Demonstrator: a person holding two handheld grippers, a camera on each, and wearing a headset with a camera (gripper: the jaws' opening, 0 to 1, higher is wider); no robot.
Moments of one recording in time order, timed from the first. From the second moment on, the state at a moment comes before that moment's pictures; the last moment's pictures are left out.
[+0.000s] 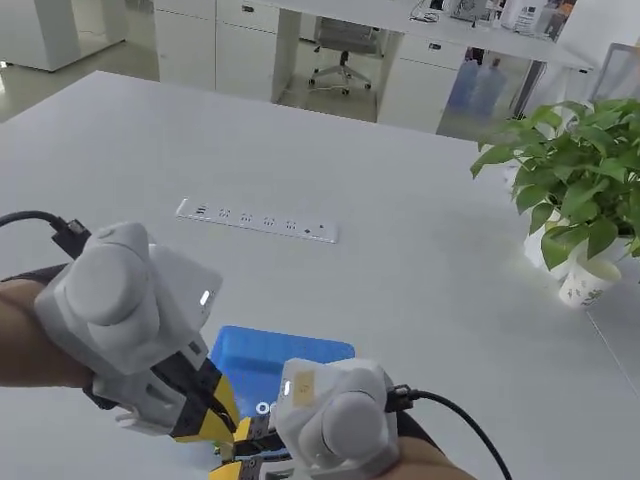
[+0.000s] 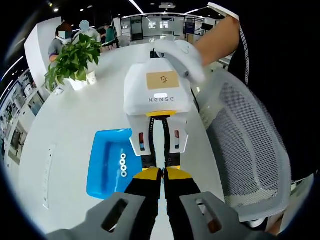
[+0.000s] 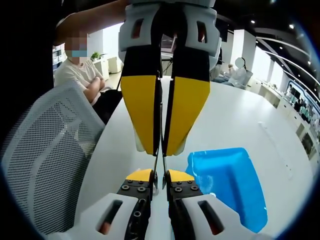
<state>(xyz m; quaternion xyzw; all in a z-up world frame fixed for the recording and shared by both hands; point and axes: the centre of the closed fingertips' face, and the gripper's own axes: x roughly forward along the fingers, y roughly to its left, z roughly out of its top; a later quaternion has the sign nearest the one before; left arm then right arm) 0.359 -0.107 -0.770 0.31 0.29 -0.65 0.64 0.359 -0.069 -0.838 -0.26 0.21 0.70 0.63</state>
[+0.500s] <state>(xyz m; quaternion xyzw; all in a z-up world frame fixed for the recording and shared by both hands) 0.353 -0.106 -0.786 0.30 0.29 -0.64 0.64 0.351 -0.068 -0.853 -0.26 0.22 0.70 0.63</state>
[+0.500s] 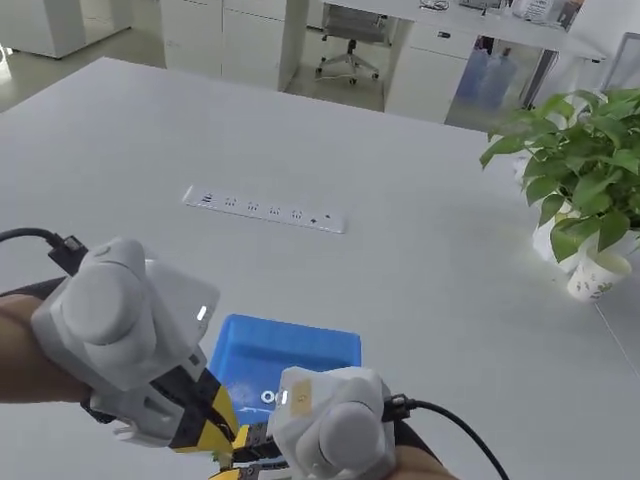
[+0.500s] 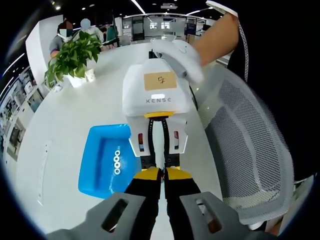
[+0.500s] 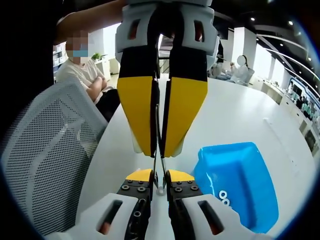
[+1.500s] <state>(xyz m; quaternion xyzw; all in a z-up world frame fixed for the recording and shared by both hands) 0.353 -0.106 -0.796 0.29 0.30 -0.65 0.64 0.347 -0.067 -0.862 -0.26 0.22 0.71 0.62</state>
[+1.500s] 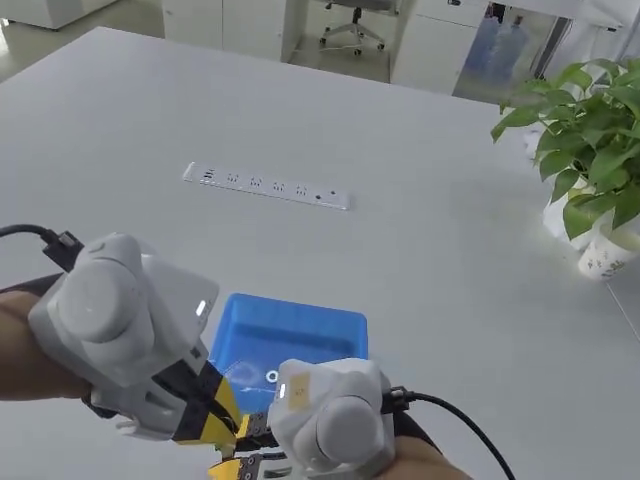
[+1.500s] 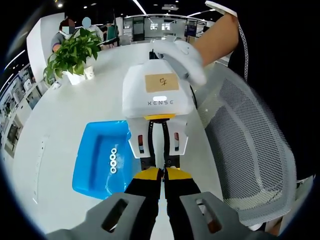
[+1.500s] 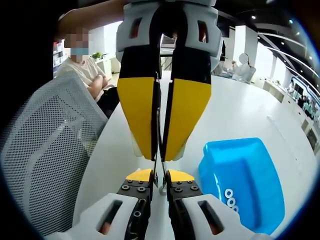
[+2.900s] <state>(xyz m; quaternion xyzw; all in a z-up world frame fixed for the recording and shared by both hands) 0.355 -0.108 -0.798 0.30 0.30 -0.65 0.63 0.350 -0.068 -0.863 -0.25 0.22 0.70 0.63</state>
